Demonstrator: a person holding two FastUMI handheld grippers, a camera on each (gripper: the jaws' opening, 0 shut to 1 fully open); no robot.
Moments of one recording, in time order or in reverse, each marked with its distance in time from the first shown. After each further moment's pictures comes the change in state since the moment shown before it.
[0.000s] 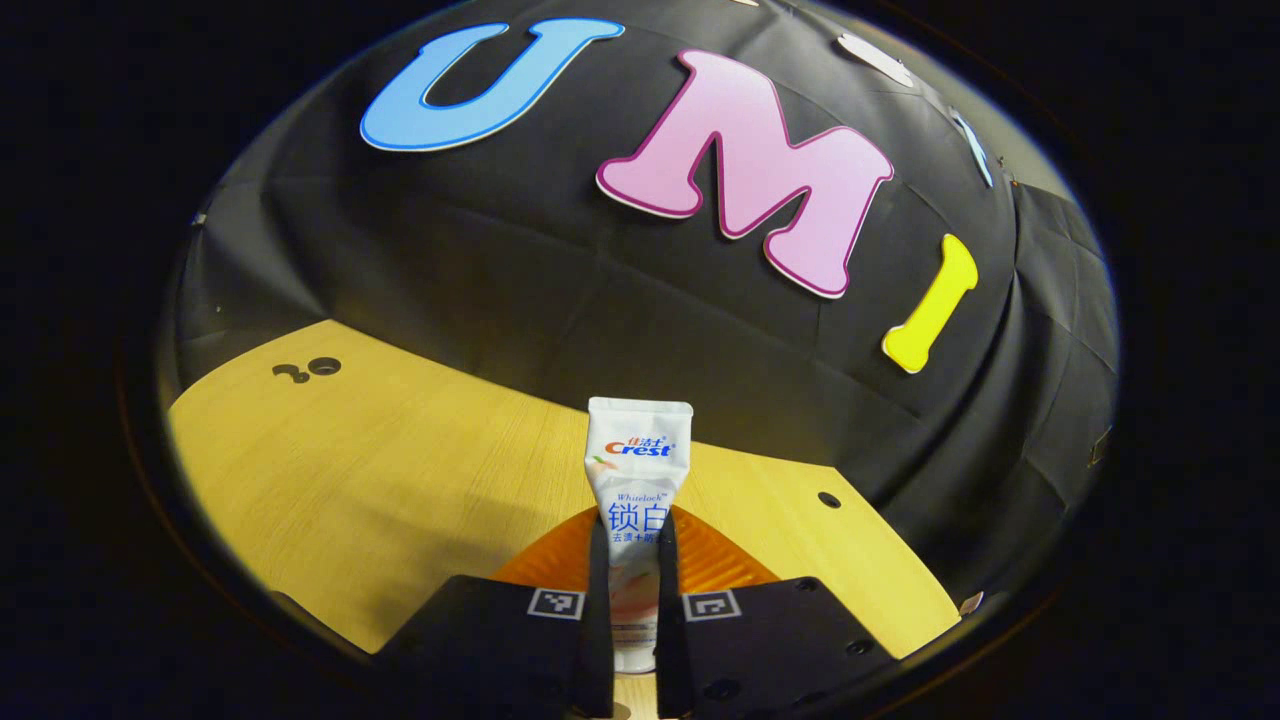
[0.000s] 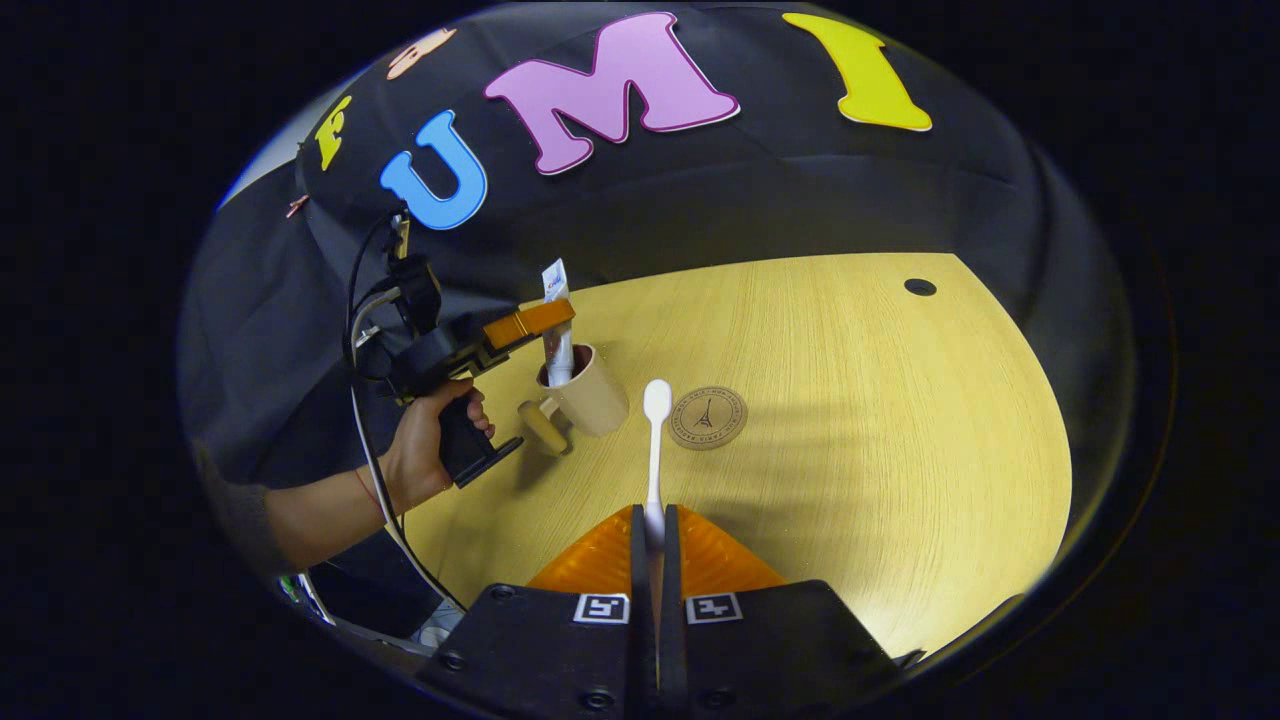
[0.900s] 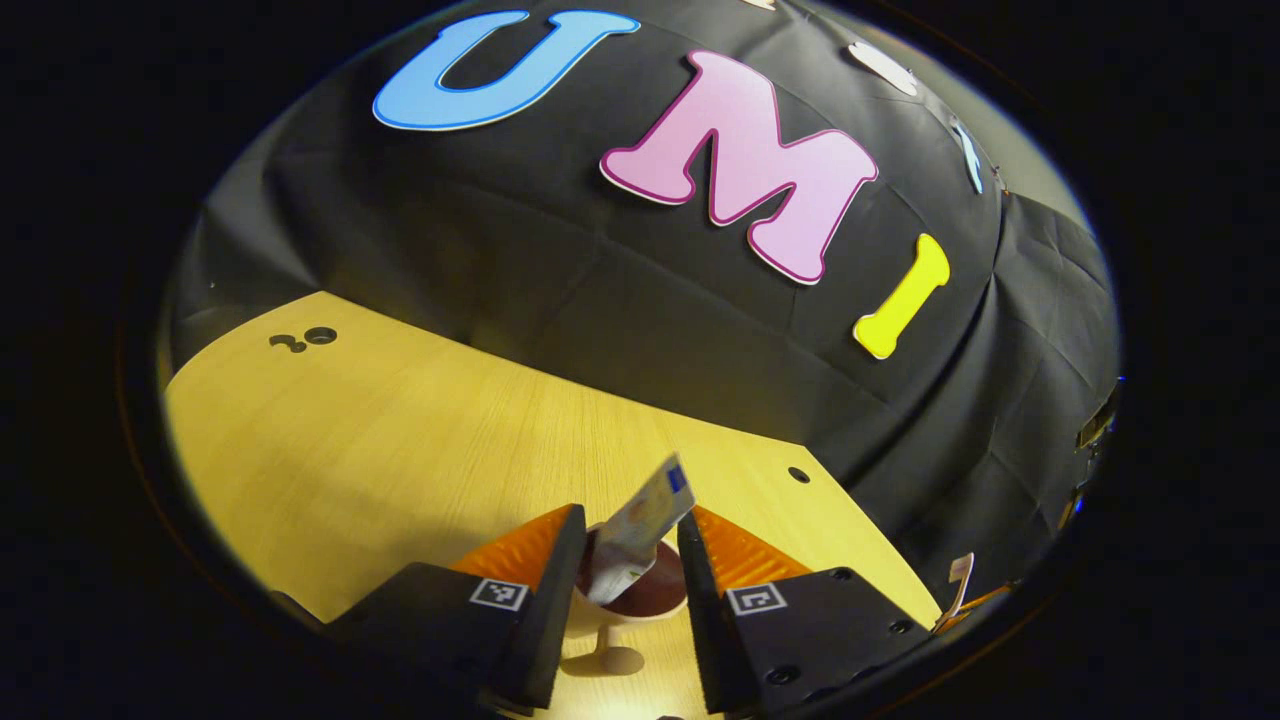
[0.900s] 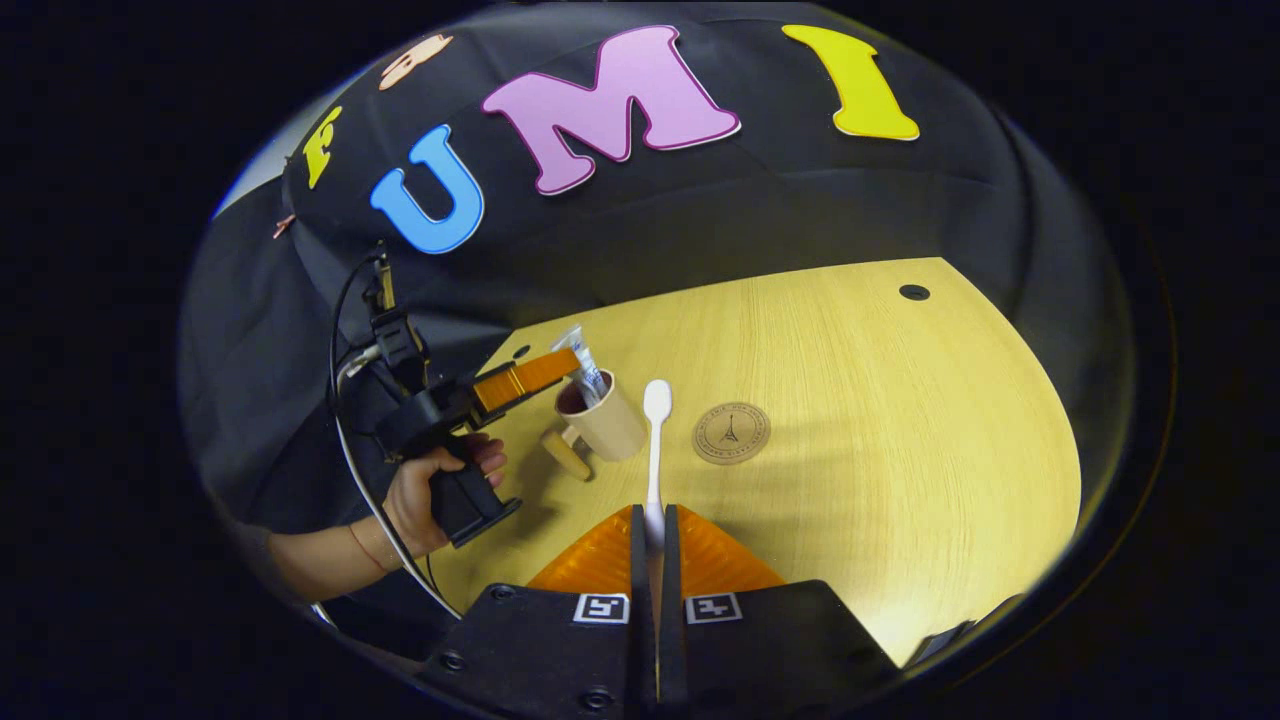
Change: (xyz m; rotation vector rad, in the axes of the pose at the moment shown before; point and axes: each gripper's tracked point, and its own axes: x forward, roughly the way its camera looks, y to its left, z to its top) left arm -0.048 0.005 -0.012 -0.028 0.069 -0.075; right arm 0.007 0.047 0.020 0.072 -0.086 -0.041
